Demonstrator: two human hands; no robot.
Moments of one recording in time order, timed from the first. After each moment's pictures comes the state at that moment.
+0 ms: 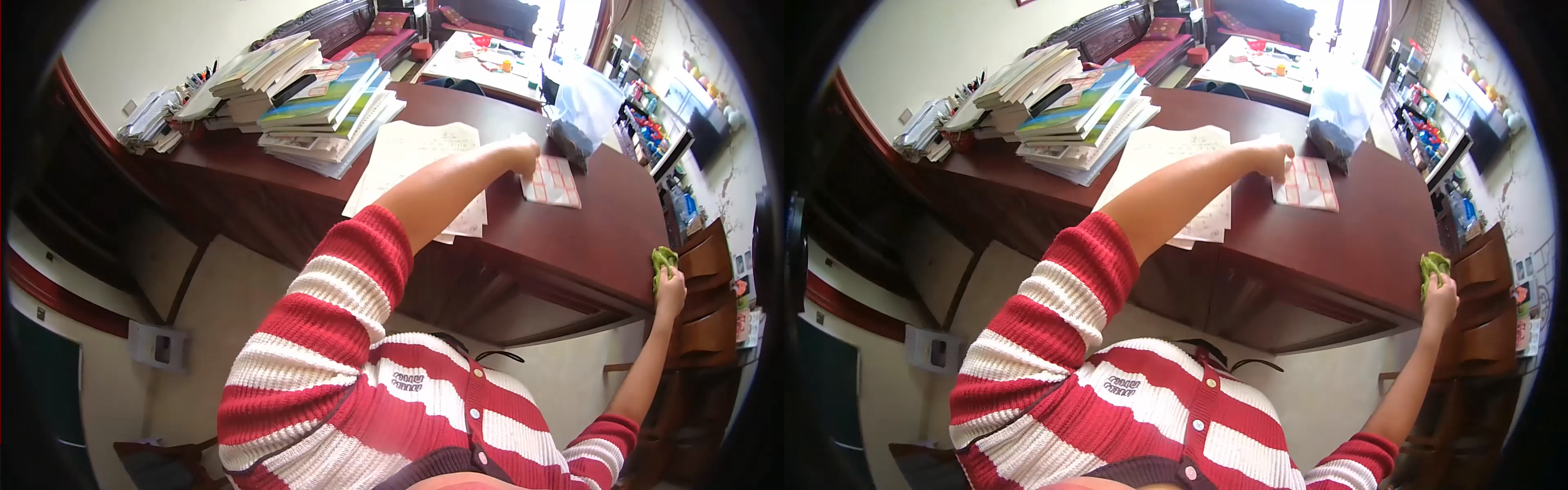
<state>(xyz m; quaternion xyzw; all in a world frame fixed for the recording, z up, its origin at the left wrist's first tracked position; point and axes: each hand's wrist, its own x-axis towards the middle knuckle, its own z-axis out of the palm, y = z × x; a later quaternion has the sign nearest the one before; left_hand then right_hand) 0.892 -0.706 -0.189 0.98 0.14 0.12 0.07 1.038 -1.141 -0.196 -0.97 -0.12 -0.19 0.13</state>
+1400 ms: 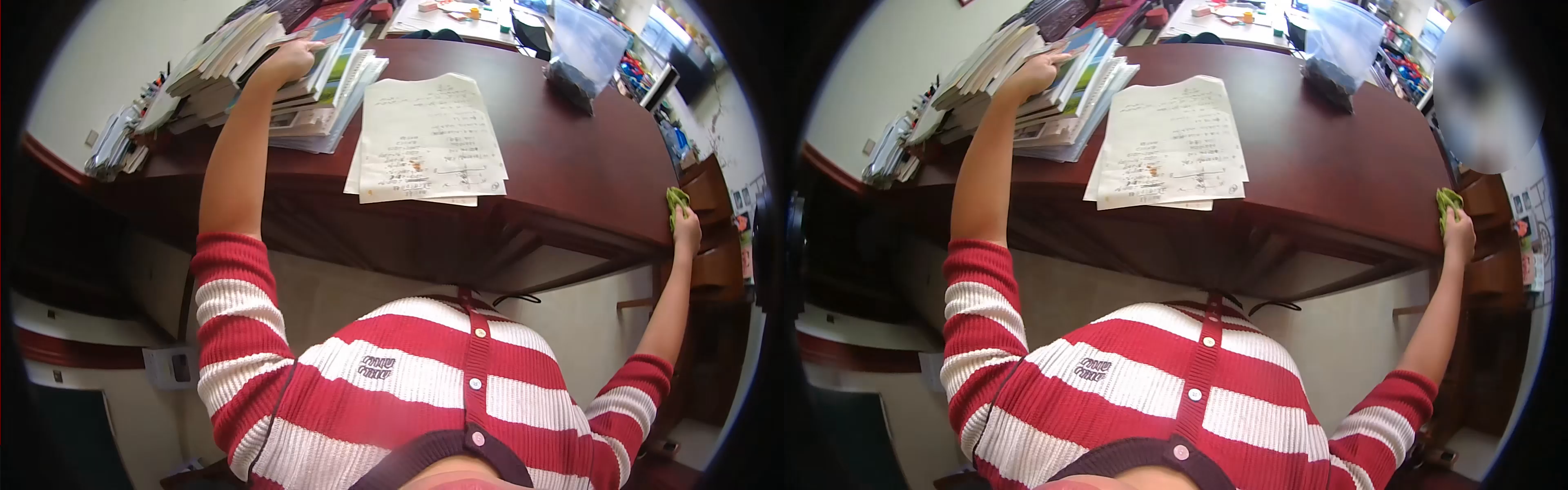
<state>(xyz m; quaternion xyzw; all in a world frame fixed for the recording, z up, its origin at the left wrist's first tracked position) 0.614 -0.473 -0.098 0.95 0.26 0.15 0.08 1.069 -1.148 -0.211 -0.98 -0.05 -0.19 0.11</state>
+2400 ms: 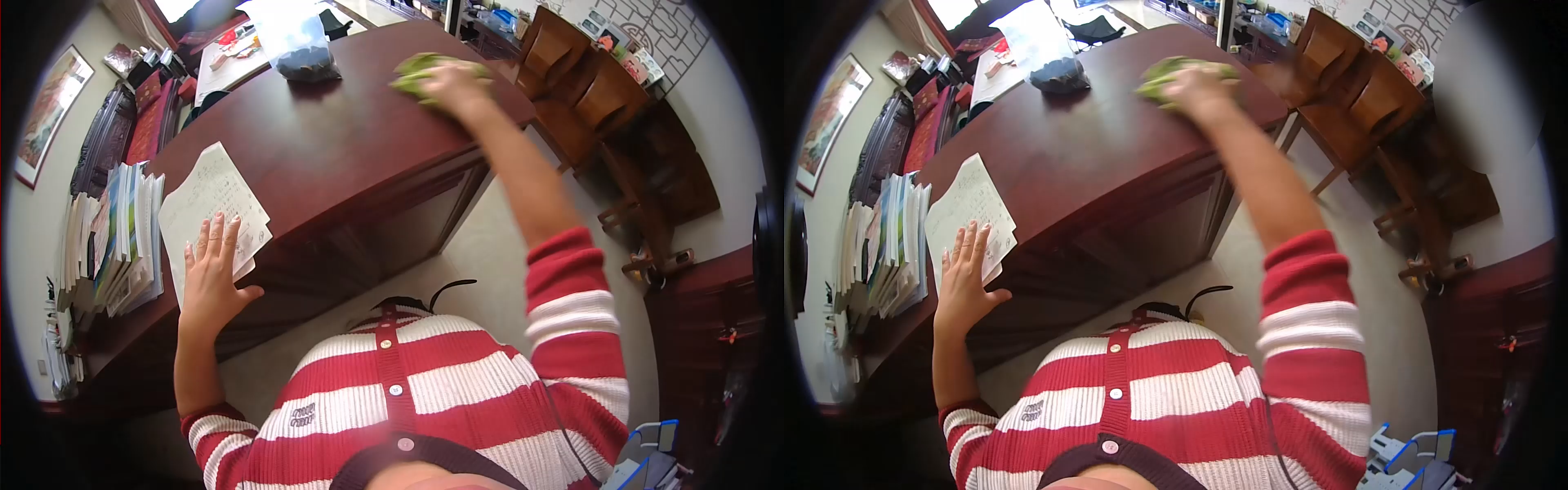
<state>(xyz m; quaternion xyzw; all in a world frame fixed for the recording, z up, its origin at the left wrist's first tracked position) 0.612 -0.750 -0.137 0.99 0.11 -0.04 -0.07 1.012 -1.008 -0.204 -0.93 -0.36 -0.13 0.01</state>
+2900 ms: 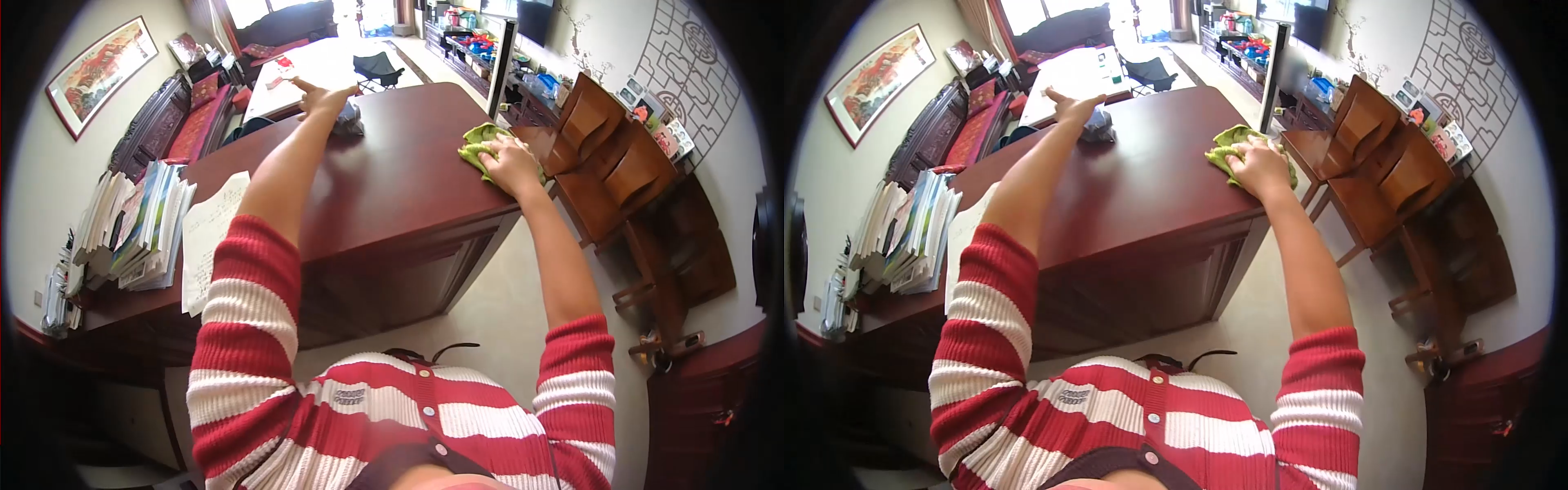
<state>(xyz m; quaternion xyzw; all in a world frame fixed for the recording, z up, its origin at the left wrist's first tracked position) 1.008 -0.722 -0.139 0.83 0.40 0.26 0.30 1.028 -1.094 -0.194 -0.94 -0.26 -0.15 0.14</state>
